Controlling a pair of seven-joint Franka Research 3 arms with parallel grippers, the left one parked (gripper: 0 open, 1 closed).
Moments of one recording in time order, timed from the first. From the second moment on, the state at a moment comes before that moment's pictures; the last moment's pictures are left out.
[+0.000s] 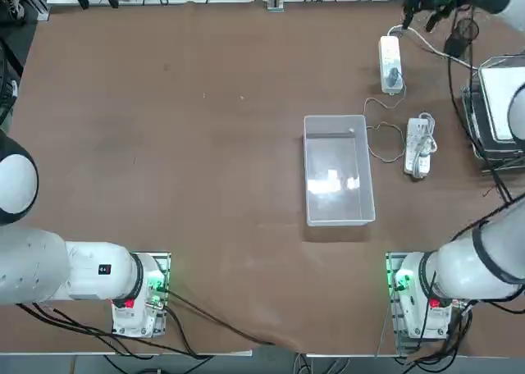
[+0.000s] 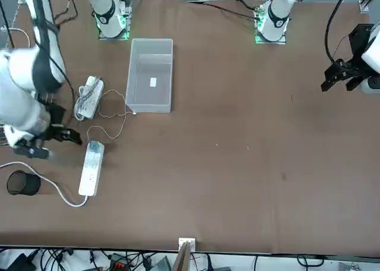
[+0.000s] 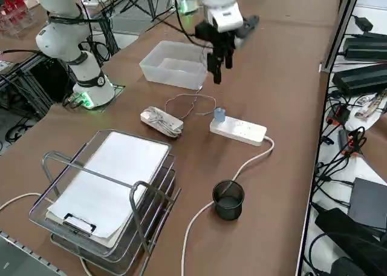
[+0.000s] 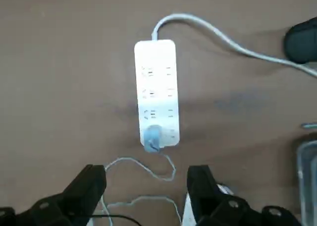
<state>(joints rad) 0.03 0.26 -0.03 -1.68 0.00 1.98 0.13</state>
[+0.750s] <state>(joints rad) 0.01 0.03 -0.03 -1.68 0.00 1.76 0.03</state>
